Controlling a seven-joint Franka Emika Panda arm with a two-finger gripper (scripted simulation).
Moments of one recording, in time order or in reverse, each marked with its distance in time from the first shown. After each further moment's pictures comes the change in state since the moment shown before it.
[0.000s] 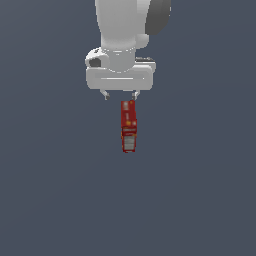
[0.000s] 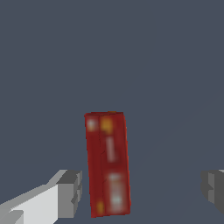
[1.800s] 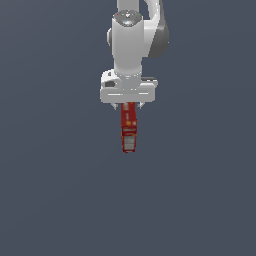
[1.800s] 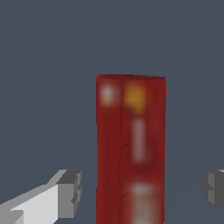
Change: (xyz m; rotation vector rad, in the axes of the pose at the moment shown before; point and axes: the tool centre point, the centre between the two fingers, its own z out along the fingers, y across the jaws) arm -0.032 -0.024 0.075 0.003 -0.020 -0.076
